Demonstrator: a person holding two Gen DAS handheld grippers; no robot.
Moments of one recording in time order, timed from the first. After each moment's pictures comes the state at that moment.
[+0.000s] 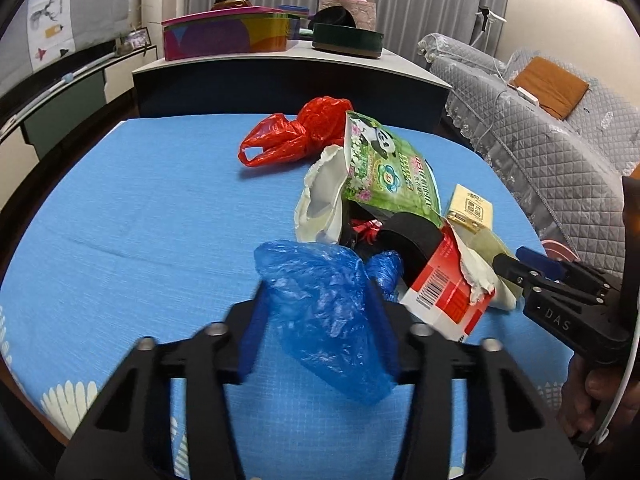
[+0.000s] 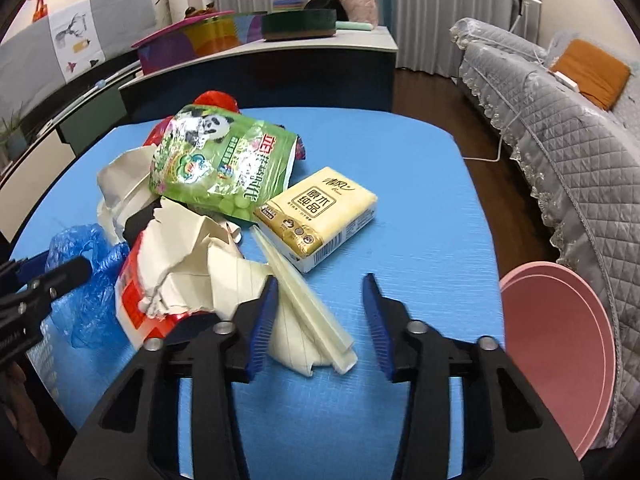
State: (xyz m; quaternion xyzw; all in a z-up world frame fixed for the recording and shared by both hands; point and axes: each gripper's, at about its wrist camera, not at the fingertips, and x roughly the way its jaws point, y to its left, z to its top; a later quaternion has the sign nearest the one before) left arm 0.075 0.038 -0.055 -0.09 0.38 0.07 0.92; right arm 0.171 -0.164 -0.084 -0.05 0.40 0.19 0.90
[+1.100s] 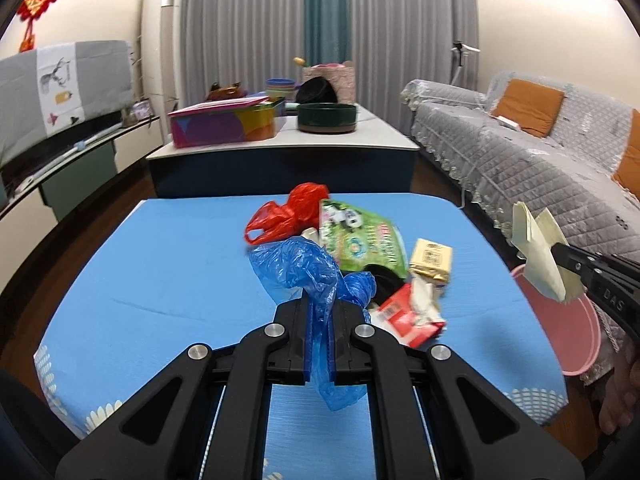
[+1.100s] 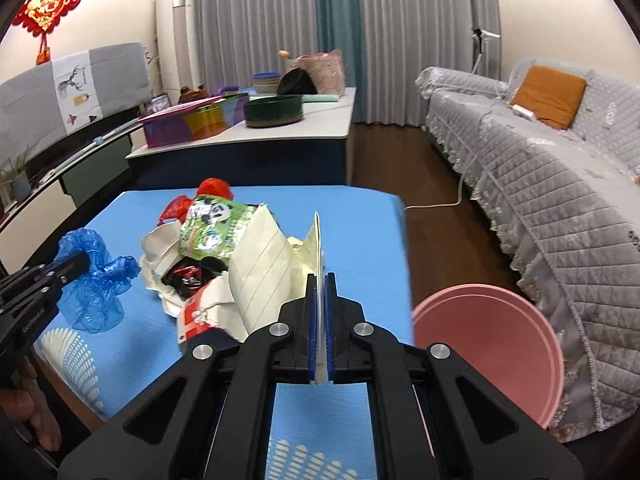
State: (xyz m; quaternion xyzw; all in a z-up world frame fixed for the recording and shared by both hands) left arm 0.034 0.004 0.005 -0.02 0.28 0.07 0.96; right arm 0.100 -0.229 -0.006 -0.01 0.29 0.14 0.95
